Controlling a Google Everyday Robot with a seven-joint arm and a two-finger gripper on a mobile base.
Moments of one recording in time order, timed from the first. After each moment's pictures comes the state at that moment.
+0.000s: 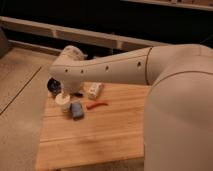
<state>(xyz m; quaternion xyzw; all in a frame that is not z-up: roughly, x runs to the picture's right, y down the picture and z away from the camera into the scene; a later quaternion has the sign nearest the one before) -0.159 0.035 0.723 -0.23 0.09 0.63 0.74</state>
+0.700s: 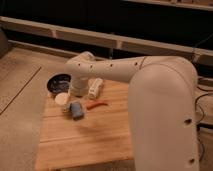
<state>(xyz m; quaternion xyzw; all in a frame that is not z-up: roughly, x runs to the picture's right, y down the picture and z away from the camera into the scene) -0.156 0.066 0.784 -0.33 0.16 0.63 0.68</state>
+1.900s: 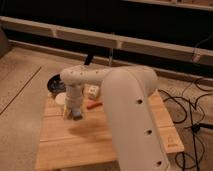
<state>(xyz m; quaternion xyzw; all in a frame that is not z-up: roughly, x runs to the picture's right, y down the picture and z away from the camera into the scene) -0.178 0.171 0.827 -0.45 0.28 0.53 0.67</state>
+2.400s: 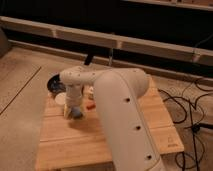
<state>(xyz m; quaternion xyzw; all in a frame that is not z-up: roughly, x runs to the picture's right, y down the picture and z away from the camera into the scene) -0.189 0.142 0.862 -0.40 0.22 0.52 0.72</state>
